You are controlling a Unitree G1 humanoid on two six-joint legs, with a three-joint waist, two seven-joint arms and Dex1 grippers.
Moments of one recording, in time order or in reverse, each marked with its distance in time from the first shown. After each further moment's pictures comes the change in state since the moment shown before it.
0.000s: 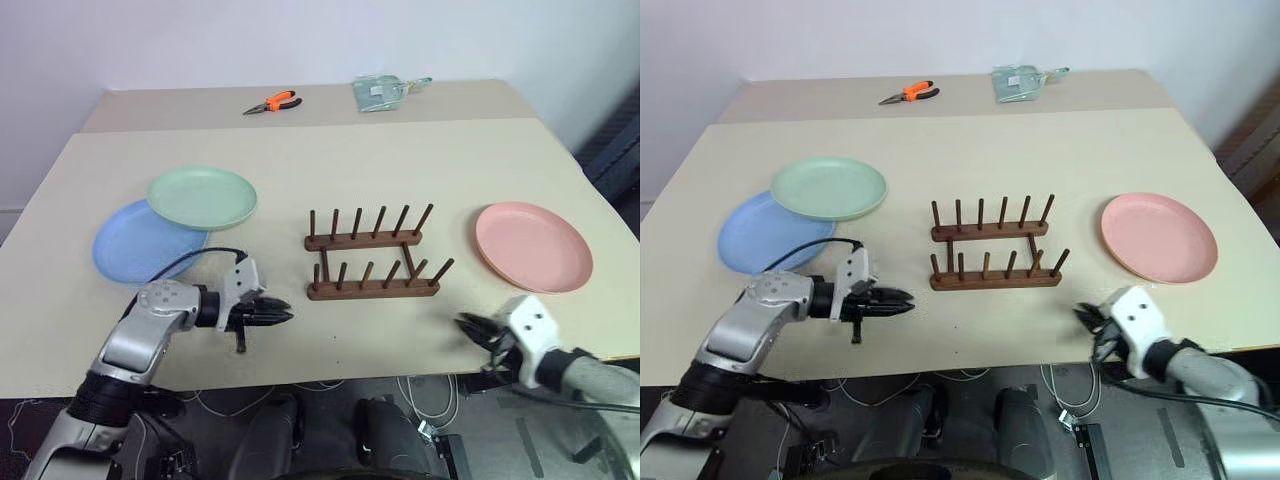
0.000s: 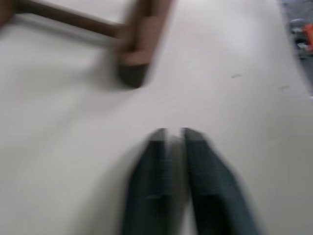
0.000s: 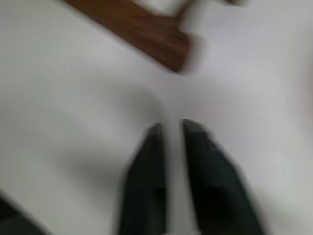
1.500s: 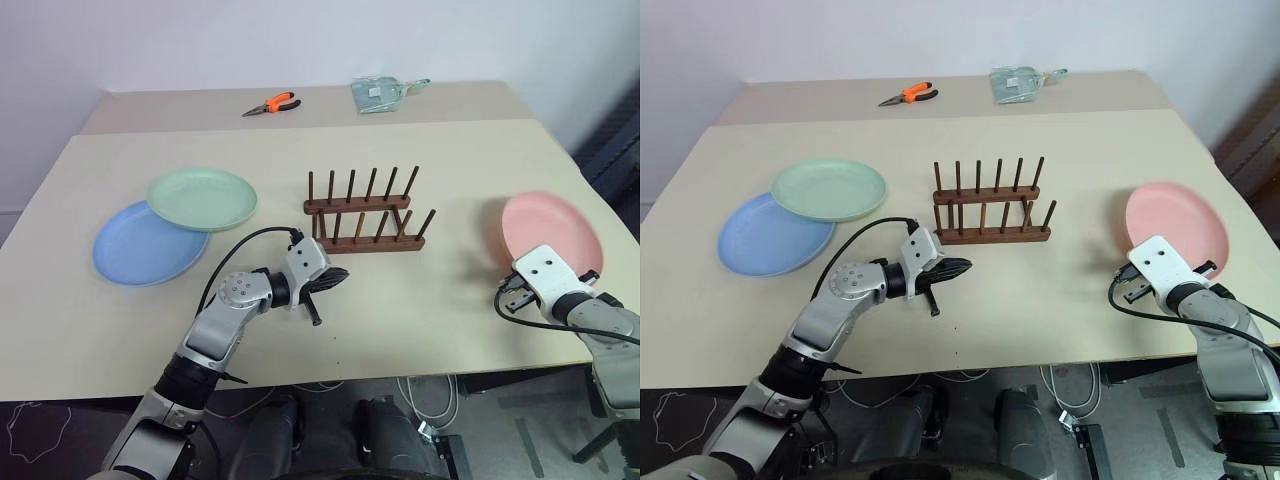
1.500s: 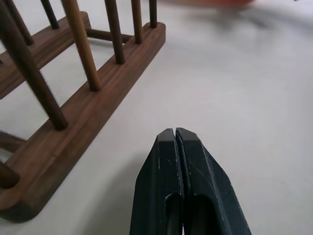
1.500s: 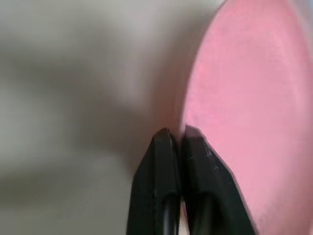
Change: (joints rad) left arm -0.142 -0.262 -0.080 0.153 0.123 -0.157 0.338; right arm -0.310 -0.140 -0.049 0.398 -0.334 -0.035 -0.211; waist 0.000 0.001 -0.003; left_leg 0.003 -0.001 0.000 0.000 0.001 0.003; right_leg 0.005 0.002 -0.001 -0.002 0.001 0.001
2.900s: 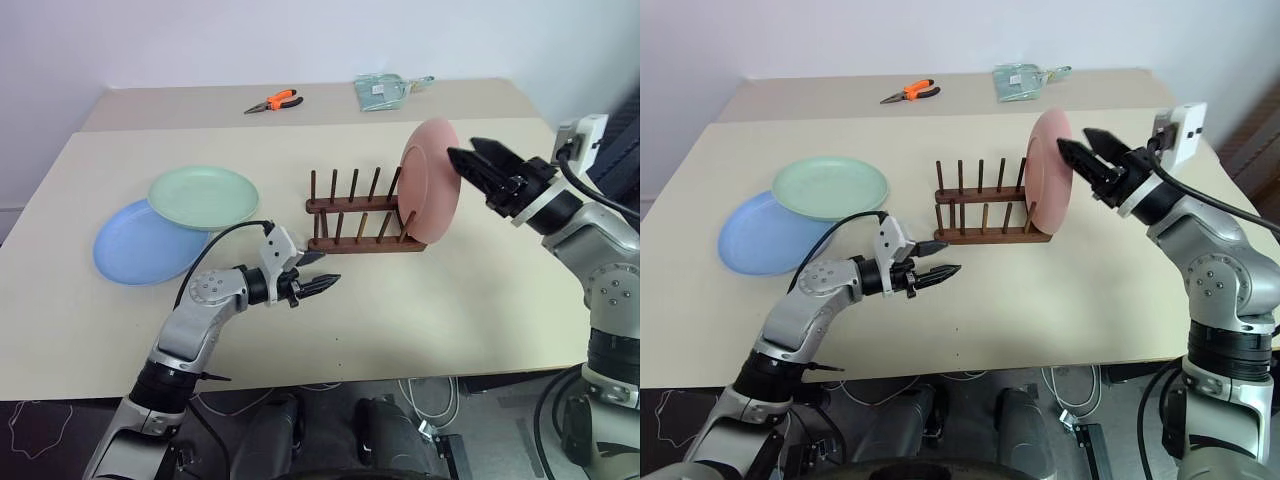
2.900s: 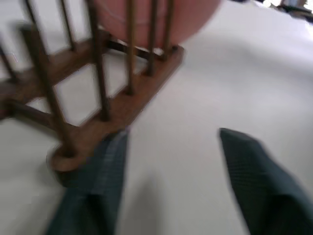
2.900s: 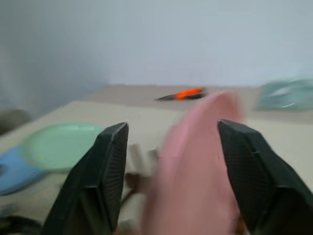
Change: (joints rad) left arm 0.019 0.047 0.146 -0.078 -0.175 0.071 -0.008; right arm -0.479 0.102 -0.123 -0.063 0.868 0.208 0.027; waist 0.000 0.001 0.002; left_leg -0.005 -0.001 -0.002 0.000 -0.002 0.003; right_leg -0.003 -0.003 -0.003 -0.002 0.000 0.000
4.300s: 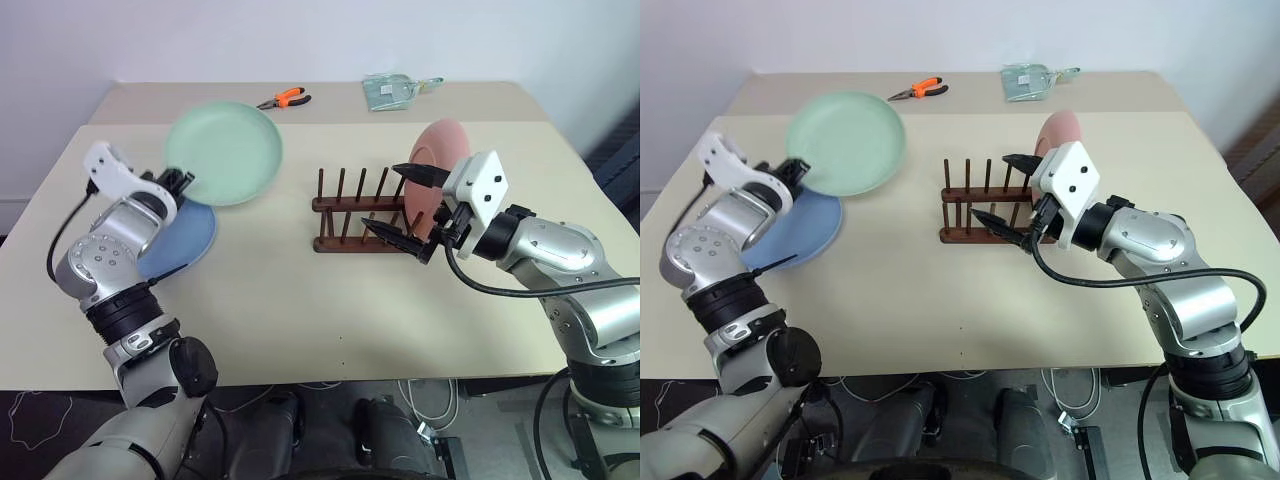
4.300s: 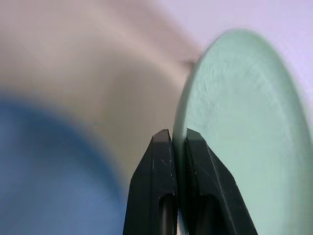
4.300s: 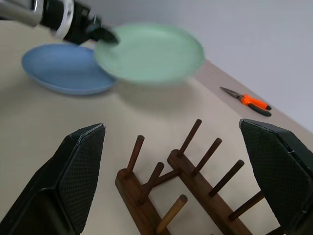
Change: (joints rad) left arm -0.441 -0.138 0.787 0.071 -0.337 0.602 0.834; right arm 0.012 -0.036 0.374 -0.346 -0.356 -0.084 0.151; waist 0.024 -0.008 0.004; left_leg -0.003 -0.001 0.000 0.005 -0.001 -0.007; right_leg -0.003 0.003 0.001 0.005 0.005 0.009
